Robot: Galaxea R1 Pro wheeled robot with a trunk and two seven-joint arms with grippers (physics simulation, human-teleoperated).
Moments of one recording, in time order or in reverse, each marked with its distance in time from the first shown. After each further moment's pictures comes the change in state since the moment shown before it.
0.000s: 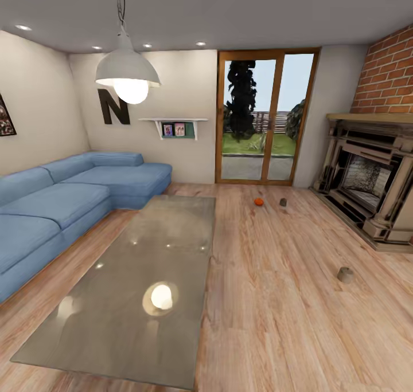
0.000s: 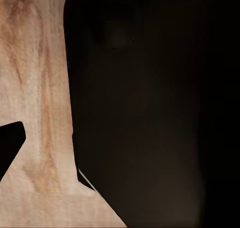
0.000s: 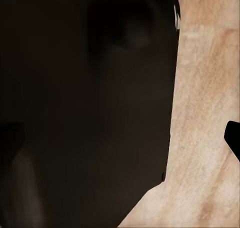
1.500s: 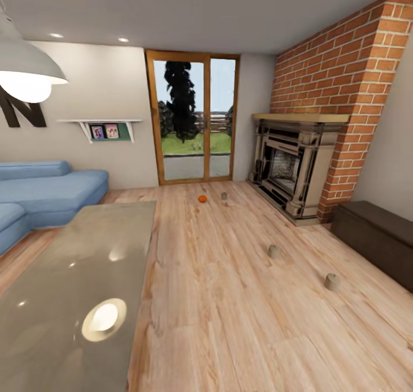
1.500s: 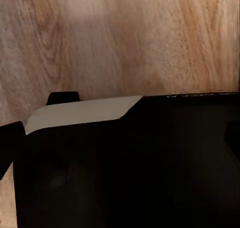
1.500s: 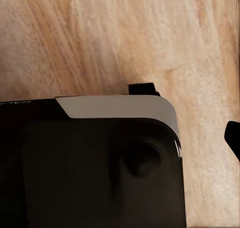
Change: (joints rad) left arm 0.005 -0.096 -0.014 -0.250 -0.027 -0.047 0.014; right arm -0.071 0.008 -0.048 -0.066 -0.043 -0.144 0.019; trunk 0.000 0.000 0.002
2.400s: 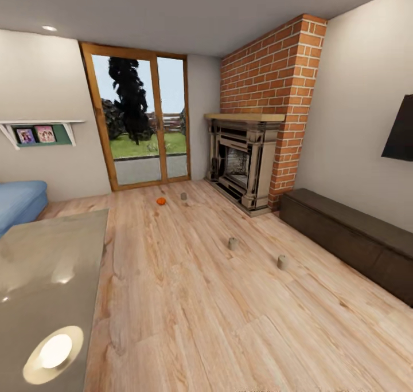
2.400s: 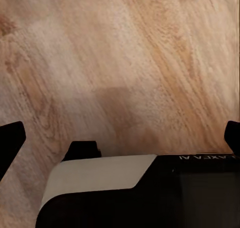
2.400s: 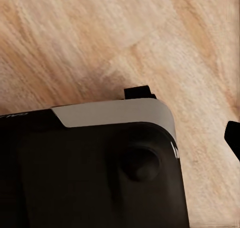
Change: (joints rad) left arm -0.089 -0.019 -0.003 -0.041 0.001 0.017 0.100; right arm -0.001 -0.003 -0.068 0.000 -0.006 -0.015 -0.005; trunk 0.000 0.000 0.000
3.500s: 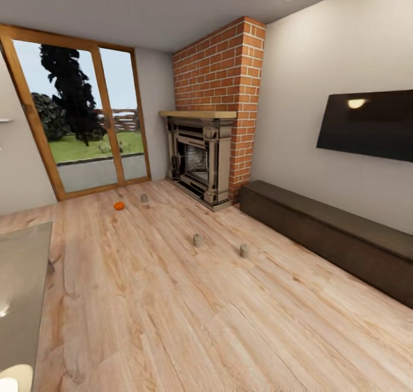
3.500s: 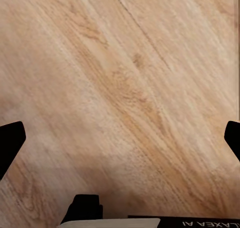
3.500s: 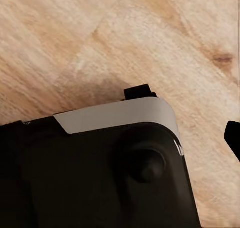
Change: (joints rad) left arm -0.099 0.013 0.016 0.015 0.020 -0.084 0.002; right arm -0.004 0.007 -0.048 -0.021 -0.037 0.016 -0.010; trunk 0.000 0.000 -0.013
